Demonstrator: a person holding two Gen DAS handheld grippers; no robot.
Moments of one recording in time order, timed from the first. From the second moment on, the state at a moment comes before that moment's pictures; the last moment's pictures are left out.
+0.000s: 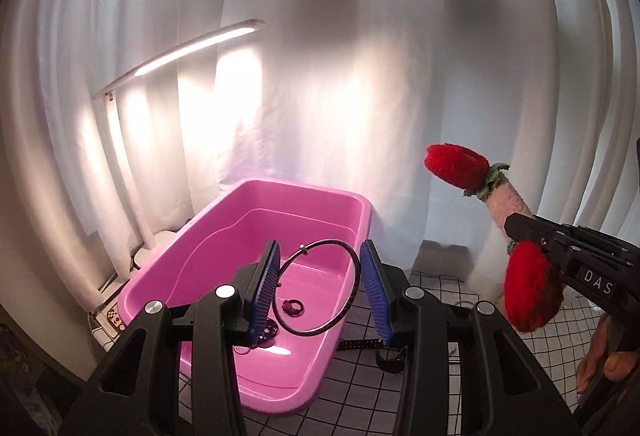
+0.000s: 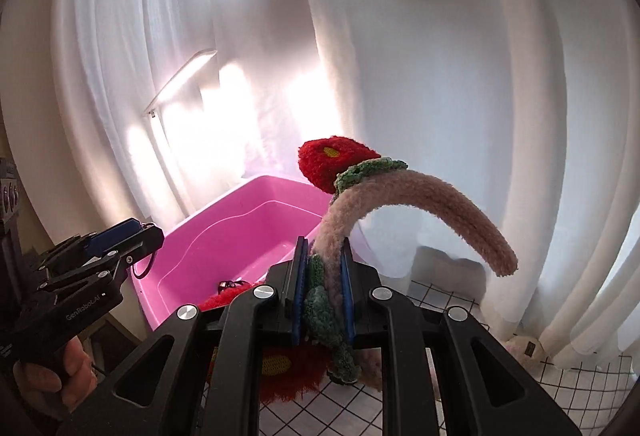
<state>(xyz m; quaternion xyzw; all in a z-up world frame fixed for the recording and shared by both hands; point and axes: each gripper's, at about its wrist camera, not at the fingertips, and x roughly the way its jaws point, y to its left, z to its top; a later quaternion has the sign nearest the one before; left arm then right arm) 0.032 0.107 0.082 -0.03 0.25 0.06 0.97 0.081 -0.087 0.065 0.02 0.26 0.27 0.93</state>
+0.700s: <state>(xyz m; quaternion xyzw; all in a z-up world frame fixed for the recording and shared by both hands) 0.094 0.248 0.032 -0.08 0.32 0.17 0.93 0.180 0.097 0.044 -0.05 0.34 0.36 0.87</state>
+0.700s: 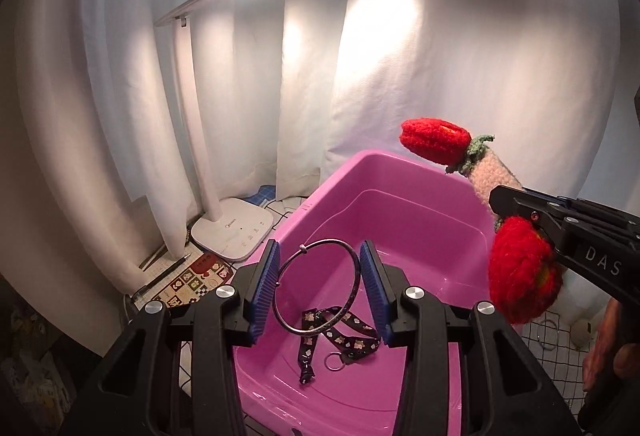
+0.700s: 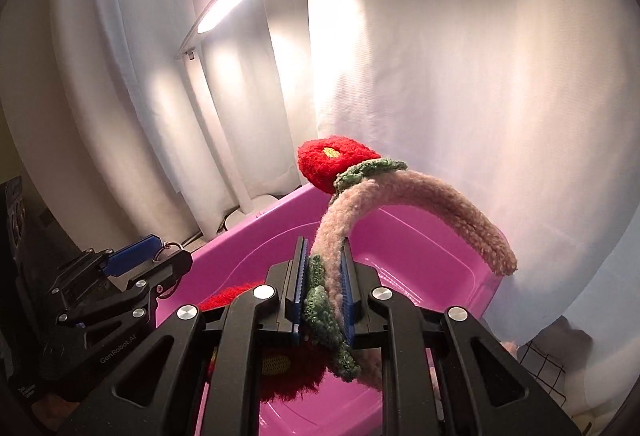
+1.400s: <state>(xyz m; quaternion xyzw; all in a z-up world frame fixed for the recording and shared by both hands) 0.130 0.263 -0.015 -0.10 0.42 0.20 0.88 0.248 0.157 -0.014 -0.10 0.45 0.29 0.84</state>
